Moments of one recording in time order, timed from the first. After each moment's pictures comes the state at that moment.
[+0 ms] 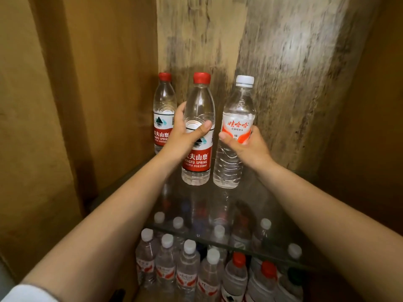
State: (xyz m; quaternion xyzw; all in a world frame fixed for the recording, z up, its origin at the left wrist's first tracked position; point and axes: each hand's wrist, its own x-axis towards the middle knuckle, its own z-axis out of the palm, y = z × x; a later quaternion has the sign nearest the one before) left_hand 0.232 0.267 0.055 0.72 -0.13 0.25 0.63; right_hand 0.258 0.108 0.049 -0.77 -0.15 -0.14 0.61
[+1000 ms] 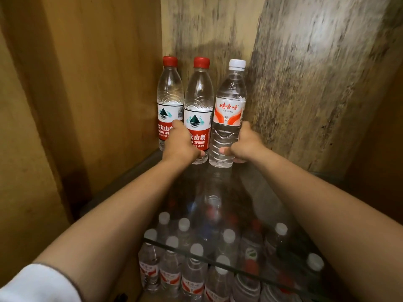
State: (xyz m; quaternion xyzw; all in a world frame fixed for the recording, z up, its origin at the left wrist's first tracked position) left_hand 0.281 0.285 0.023 0.87 0.10 0.26 0.41; right_hand 0.321 0.144 0.042 -0.88 -0.10 -0.05 0.47
